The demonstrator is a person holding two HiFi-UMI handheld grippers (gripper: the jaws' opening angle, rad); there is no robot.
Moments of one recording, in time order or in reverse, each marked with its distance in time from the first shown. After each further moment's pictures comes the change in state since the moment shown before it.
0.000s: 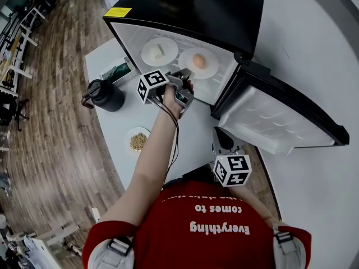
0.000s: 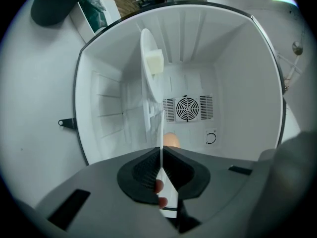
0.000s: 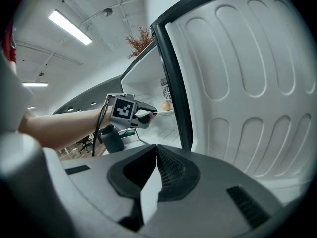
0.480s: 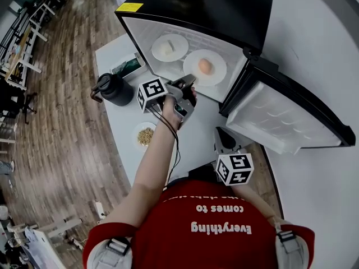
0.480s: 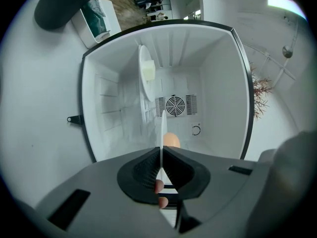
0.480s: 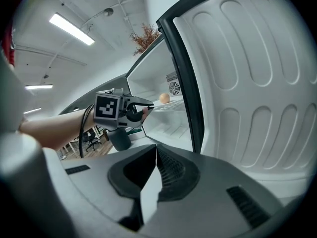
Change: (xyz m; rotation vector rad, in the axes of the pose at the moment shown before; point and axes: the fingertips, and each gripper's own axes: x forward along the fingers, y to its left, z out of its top) left arm -0.054 -0.010 -0.022 0.024 0.030 -0.088; right arm 0.000 0.020 -0.014 0.002 0.030 0.063
